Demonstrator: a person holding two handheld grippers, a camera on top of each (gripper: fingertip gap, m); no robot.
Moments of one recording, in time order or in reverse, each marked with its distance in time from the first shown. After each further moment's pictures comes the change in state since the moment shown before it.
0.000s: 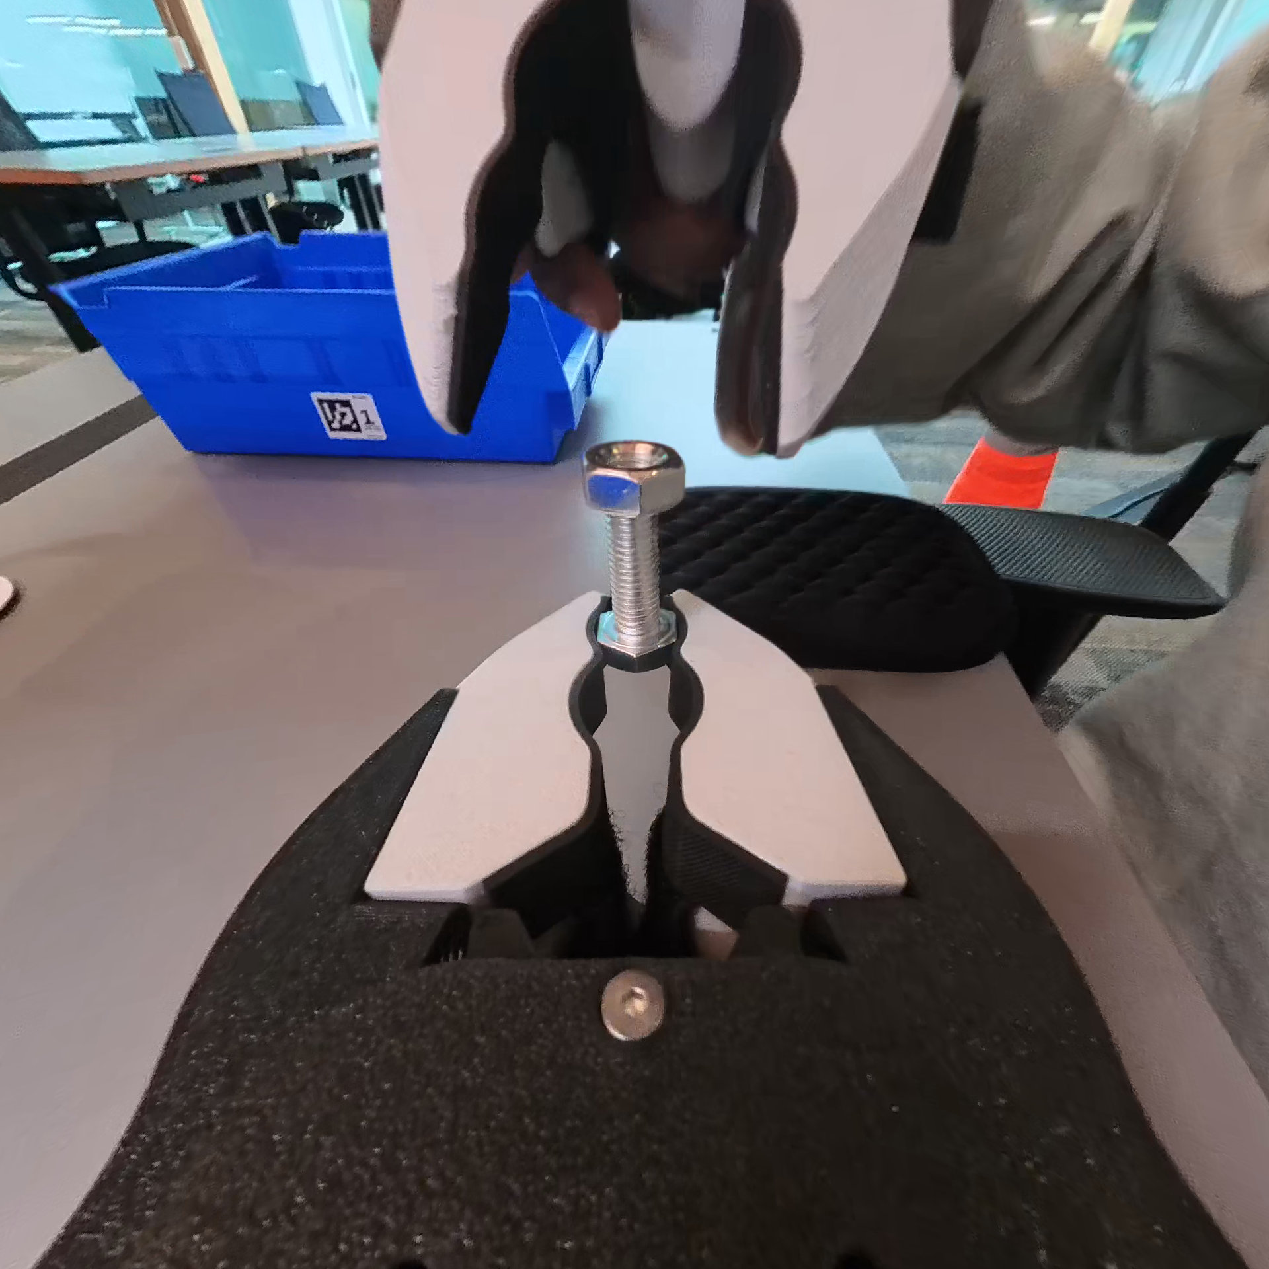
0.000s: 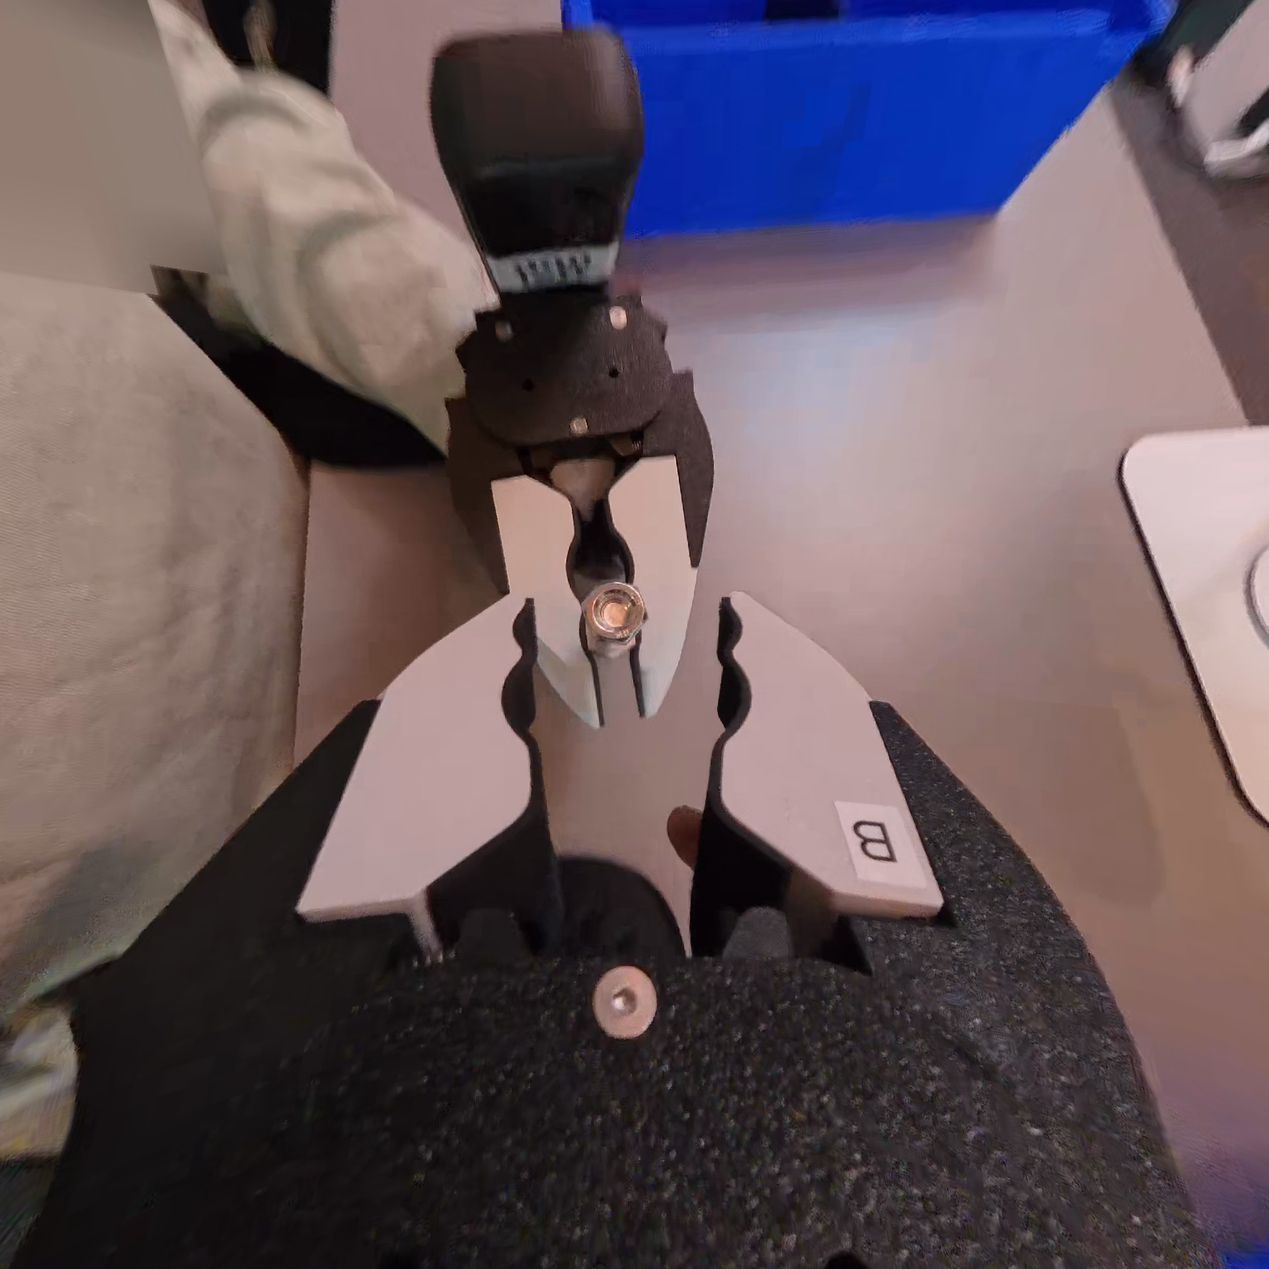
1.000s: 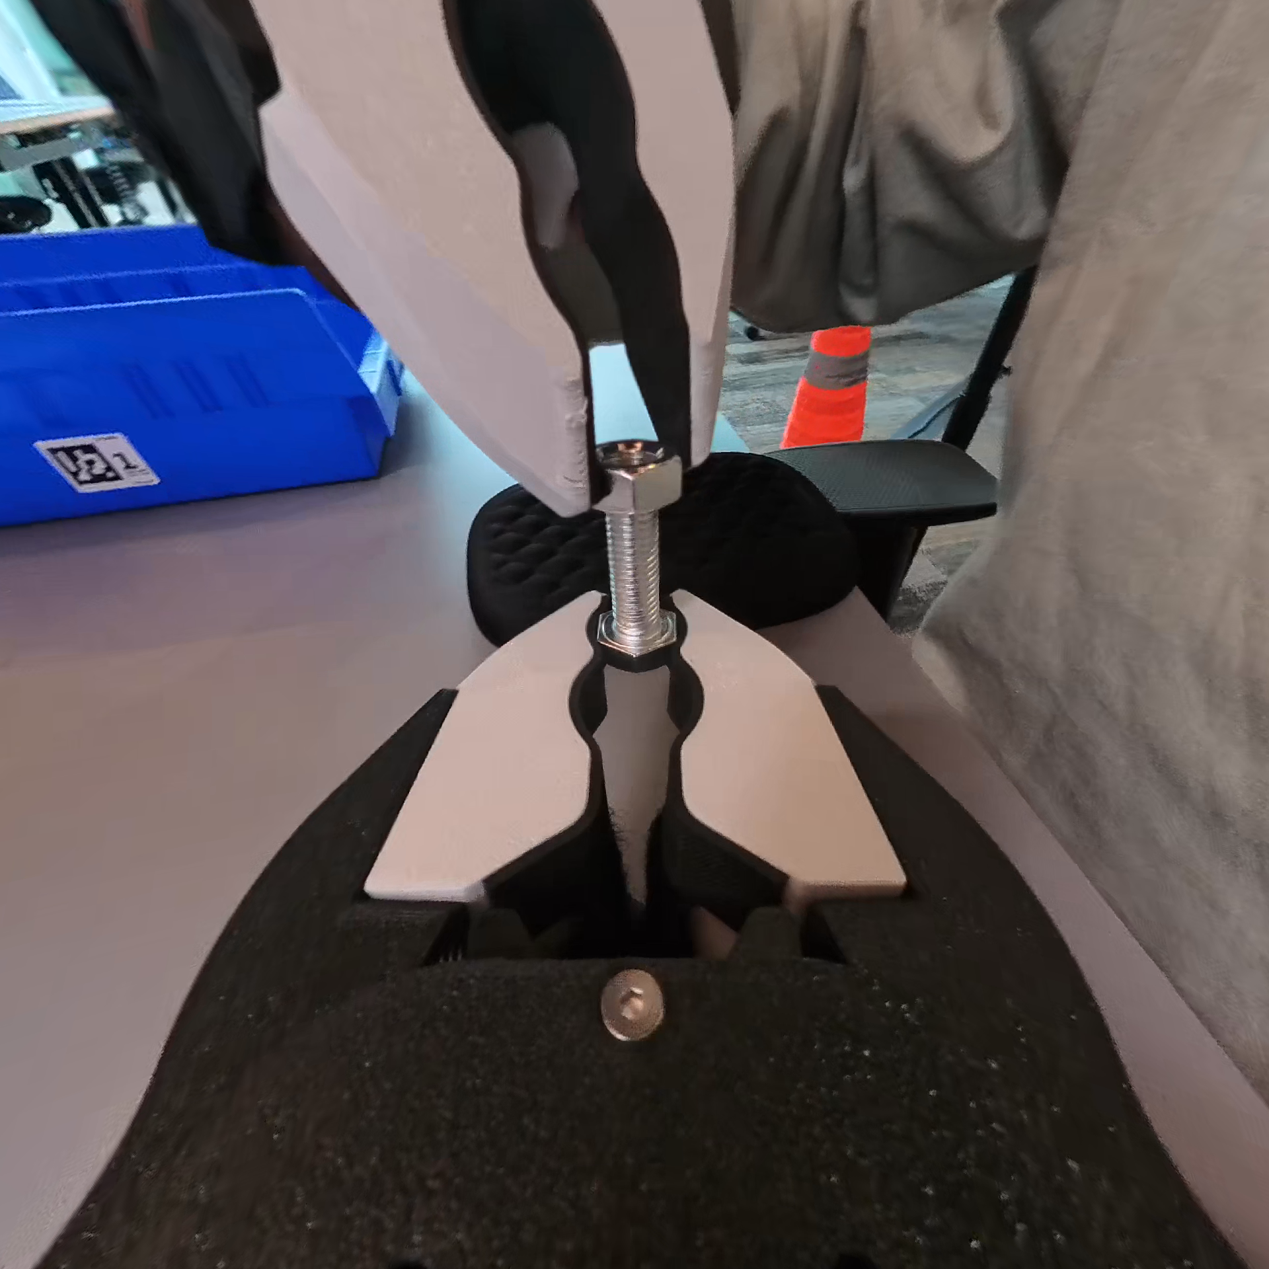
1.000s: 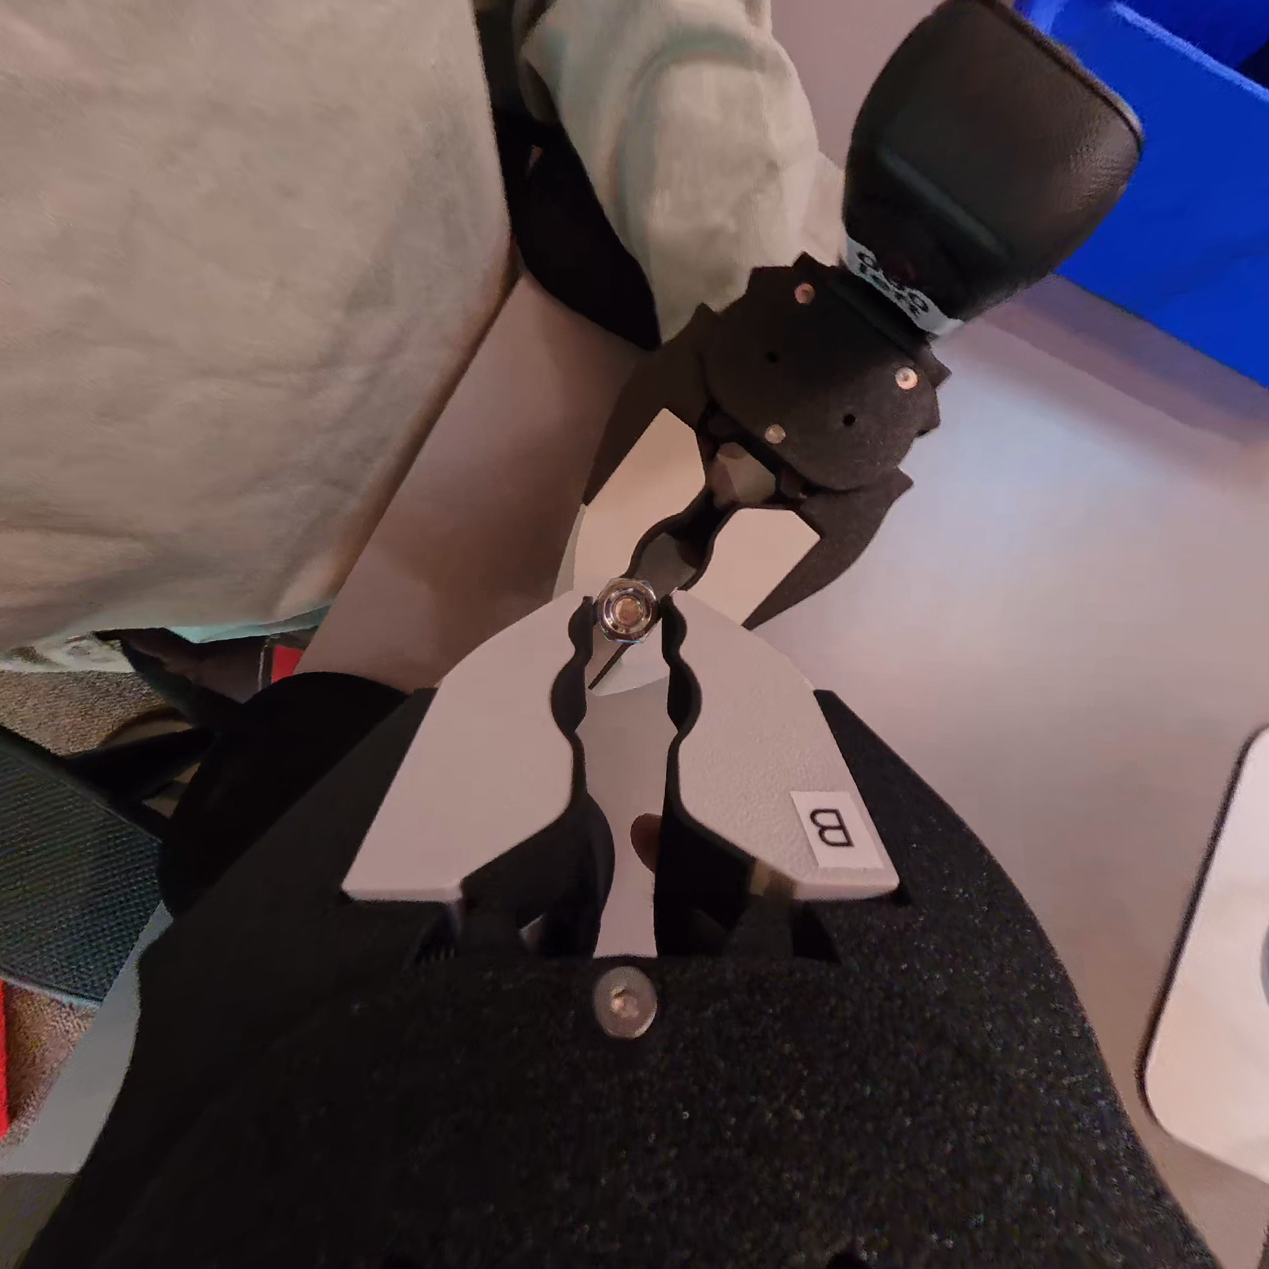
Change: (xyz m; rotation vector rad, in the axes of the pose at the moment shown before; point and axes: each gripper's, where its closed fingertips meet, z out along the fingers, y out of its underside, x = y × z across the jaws) left arm 0.042 0.006 0.006 -0.040 0.294 0.083; right arm -0.040 0.018 -0.002 -0.149 -0.334 -0.447
